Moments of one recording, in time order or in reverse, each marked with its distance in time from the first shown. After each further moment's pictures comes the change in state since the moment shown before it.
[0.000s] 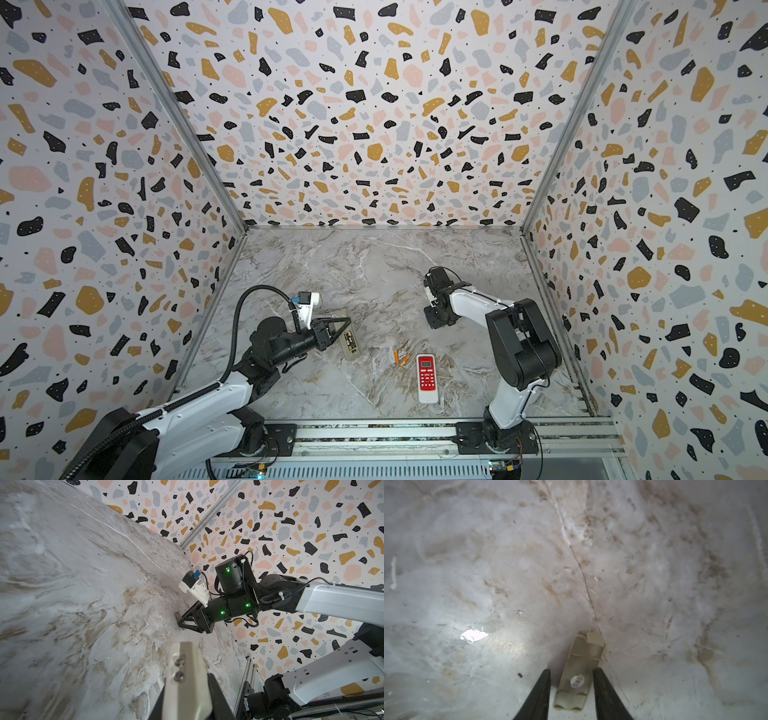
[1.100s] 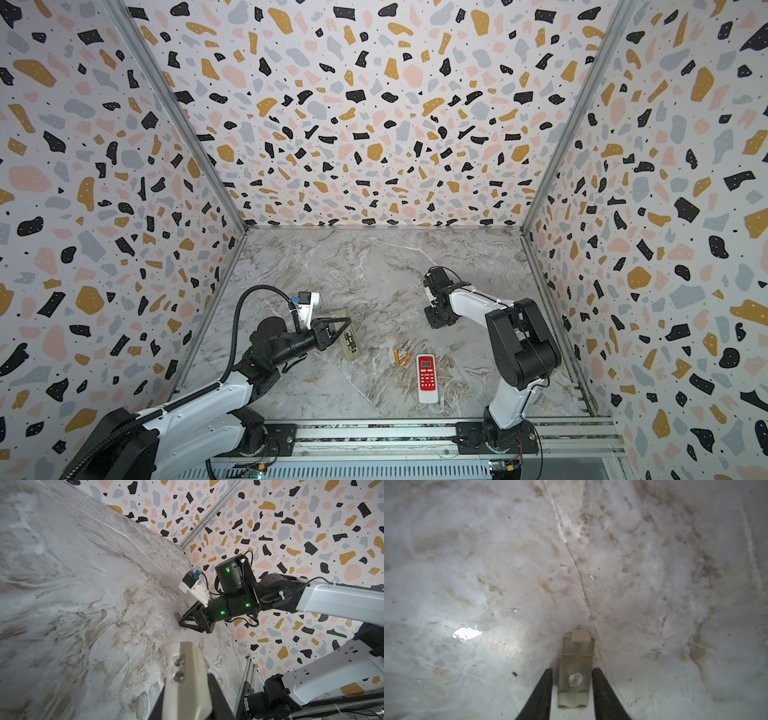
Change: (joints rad) left arm 0.000 0.000 0.000 0.000 0.000 0.000; right arm 0.006 0.001 0.007 -0.015 0.020 -0.007
